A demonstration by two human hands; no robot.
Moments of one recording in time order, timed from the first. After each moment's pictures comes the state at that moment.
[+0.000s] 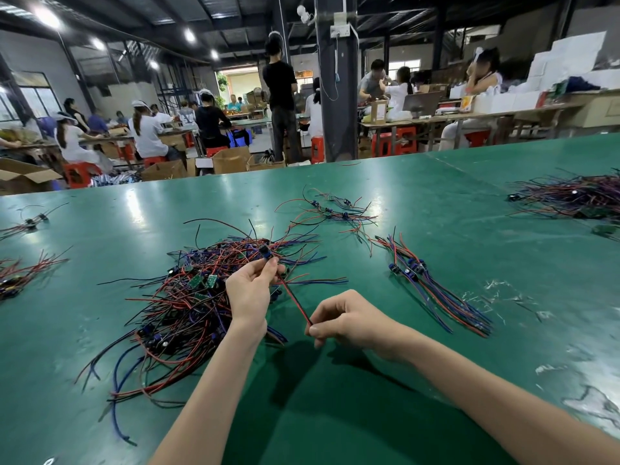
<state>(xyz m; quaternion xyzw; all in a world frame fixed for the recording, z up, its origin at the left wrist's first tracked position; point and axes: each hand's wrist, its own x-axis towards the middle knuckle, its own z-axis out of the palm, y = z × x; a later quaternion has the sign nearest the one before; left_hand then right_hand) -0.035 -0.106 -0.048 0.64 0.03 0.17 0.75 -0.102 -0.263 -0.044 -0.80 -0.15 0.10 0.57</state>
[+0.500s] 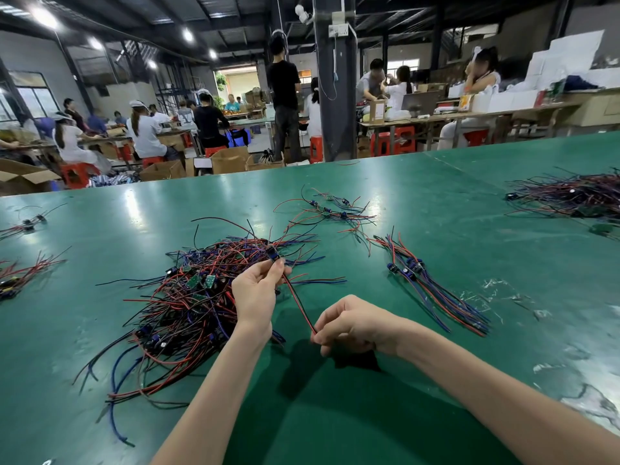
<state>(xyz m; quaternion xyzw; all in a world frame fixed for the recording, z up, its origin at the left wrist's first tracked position) -0.042 -0.113 -0.048 0.64 0.02 0.15 0.76 -0.100 -0.272 -0.042 -0.76 -0.07 0.25 0.59</state>
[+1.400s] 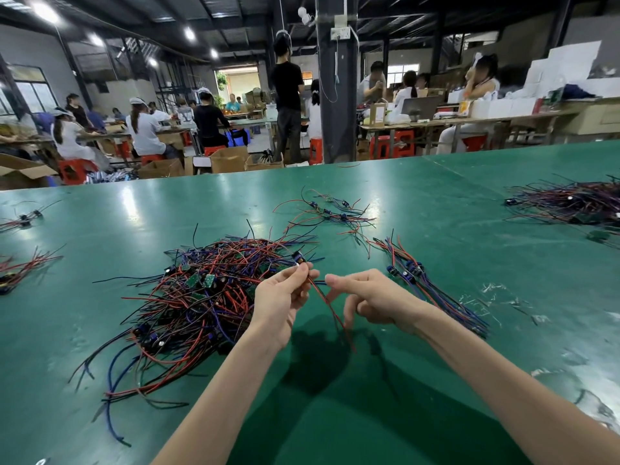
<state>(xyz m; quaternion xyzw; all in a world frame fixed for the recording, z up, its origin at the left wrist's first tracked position) -0.060 -0.134 -0.039 0.53 0.01 -0.05 0.85 -0.081 -0.299 -0.027 -0.80 -0.07 0.13 0.58</state>
